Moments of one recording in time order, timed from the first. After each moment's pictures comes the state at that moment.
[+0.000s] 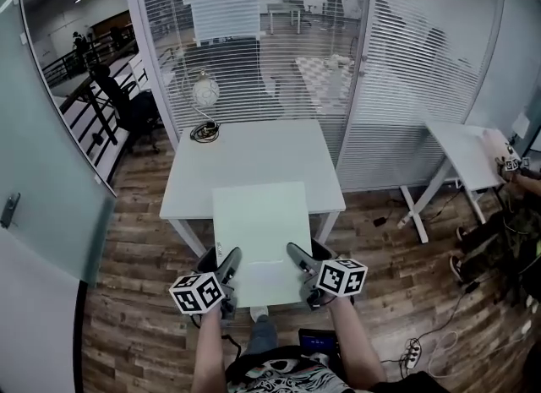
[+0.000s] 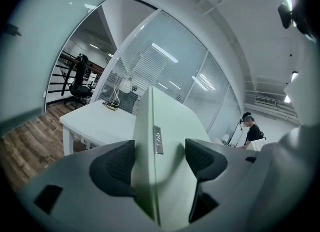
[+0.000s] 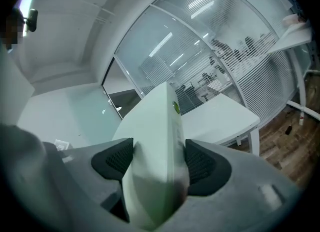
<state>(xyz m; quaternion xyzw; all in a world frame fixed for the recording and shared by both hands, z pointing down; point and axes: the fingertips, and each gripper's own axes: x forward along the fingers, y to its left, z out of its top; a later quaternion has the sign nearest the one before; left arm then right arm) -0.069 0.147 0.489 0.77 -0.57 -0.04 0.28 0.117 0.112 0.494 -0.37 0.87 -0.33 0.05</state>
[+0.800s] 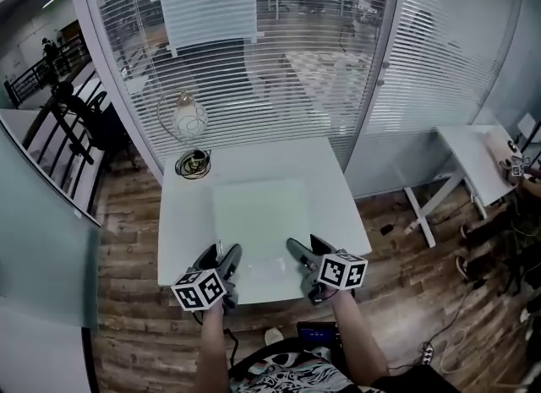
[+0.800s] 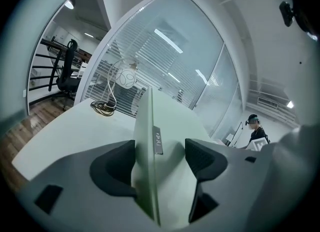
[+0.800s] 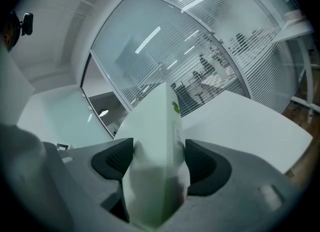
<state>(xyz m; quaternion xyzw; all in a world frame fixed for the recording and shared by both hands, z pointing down) -0.159 -0.132 0.511 0.78 -0.54 -0.01 0.31 0.030 -0.148 0.513 -0.41 0.84 -0.36 0.05</state>
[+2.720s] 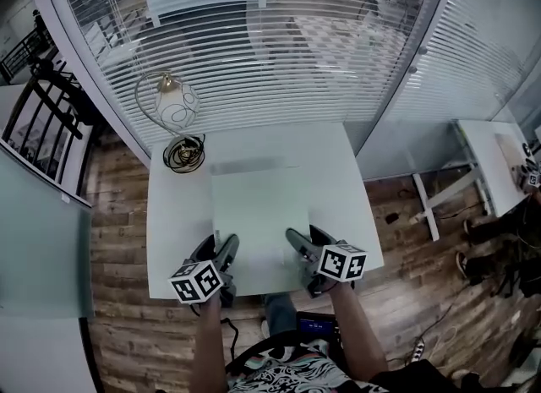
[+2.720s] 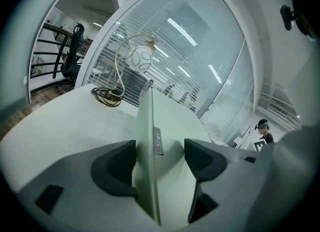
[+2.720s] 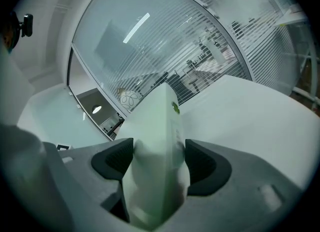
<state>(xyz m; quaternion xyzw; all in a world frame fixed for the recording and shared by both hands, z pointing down) -0.176 -0.238 0.575 0.75 -0.54 0.01 0.37 0.015 -0.260 0.575 -0.40 0.81 -0.42 0.01</state>
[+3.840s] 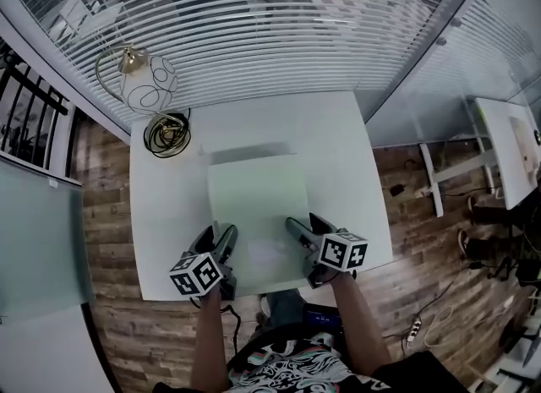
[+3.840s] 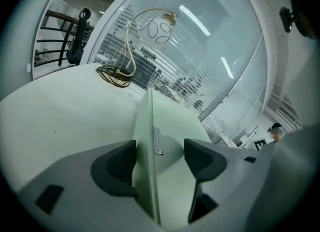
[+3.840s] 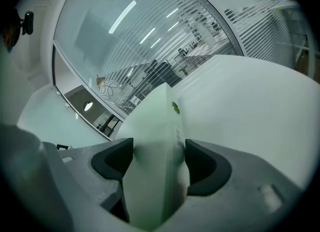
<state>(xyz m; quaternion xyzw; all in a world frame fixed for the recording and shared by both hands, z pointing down) -0.175 -0.273 0.656 0.72 -0.54 0.04 0.44 0.014 -0.297 0.654 -0.40 0.78 -0.48 -0.04</state>
